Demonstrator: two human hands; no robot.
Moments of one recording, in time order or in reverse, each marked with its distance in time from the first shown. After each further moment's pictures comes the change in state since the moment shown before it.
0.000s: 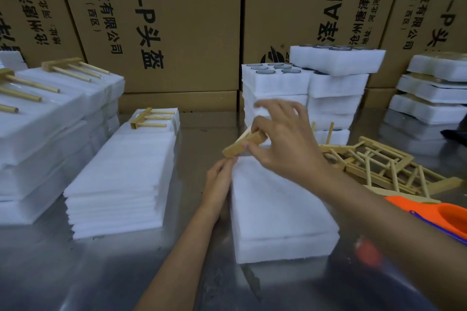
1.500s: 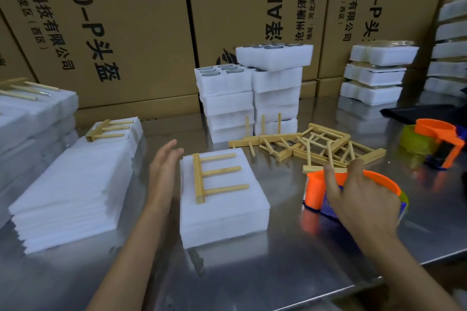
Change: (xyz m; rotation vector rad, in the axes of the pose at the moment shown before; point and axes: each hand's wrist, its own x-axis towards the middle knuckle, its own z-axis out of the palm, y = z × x) left_hand -0.024 0.026 0.008 0.058 0.125 0.186; right_hand -0.196 0.094 -0.059 -0.393 -0.068 0.877
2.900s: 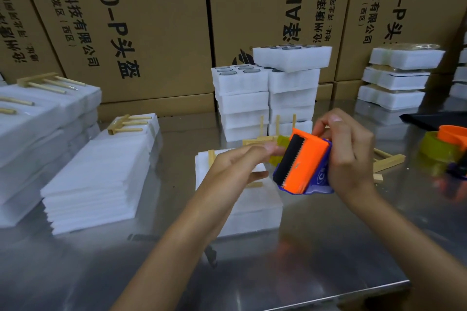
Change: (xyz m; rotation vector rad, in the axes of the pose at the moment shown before) left_hand -0.116 0.105 0.038 -0.043 -0.660 0.019; right_hand 0.035 -0.069 -0.048 1.237 0.180 -0.366
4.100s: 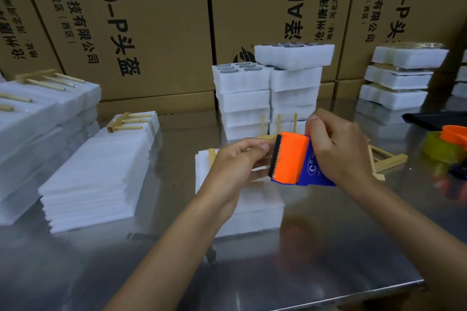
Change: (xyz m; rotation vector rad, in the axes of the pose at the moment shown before) left_hand 0.030 -0.014 0.001 -0.119 0.132 -0.154; right_hand 0.012 0.009 0.003 -0.400 -0.204 0.028
